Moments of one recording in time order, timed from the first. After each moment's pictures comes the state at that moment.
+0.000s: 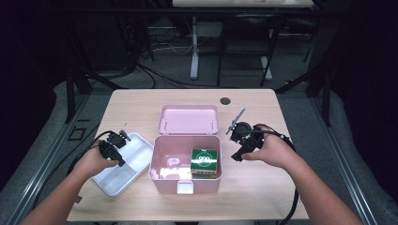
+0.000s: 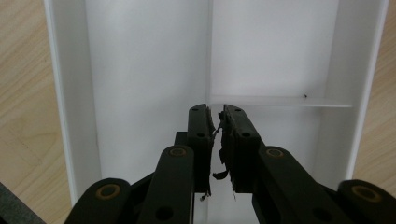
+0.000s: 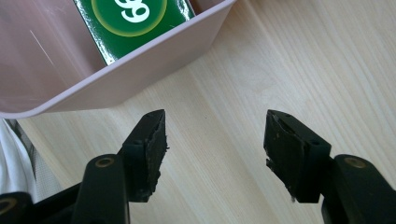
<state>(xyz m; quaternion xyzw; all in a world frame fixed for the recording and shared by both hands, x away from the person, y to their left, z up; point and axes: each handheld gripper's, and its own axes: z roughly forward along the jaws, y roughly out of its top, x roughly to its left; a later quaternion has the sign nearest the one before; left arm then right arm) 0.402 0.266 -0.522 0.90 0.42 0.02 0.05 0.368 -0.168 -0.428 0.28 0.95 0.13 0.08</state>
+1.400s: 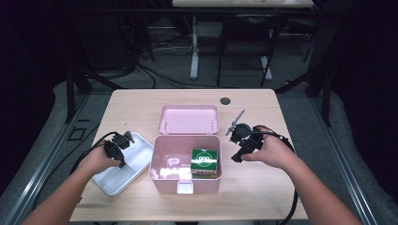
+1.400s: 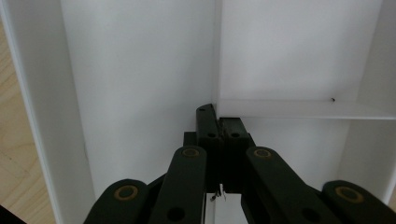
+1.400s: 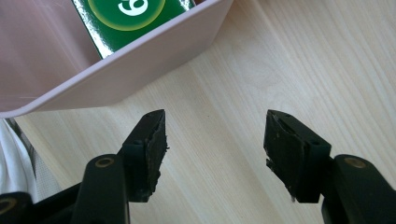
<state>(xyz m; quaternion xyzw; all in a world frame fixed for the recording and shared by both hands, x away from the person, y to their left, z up) 0.416 0.261 -0.539 0.91 0.42 0.00 0.00 0.370 -0.169 -0.435 0.28 0.95 0.12 0.07</state>
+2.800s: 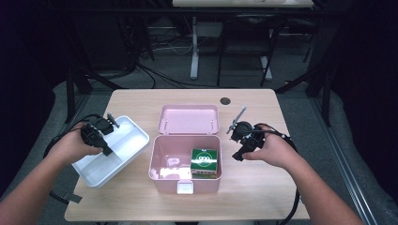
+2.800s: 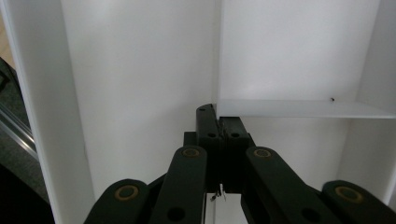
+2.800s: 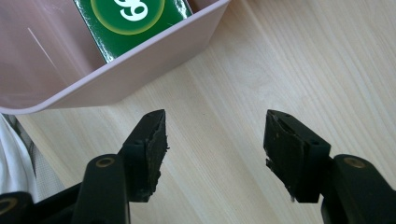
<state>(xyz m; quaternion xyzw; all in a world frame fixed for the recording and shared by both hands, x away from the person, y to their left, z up) 0.392 0.273 -0.423 0.92 0.38 0.03 0.04 0.366 -0.169 -0.424 0.28 0.95 0.12 0.08</state>
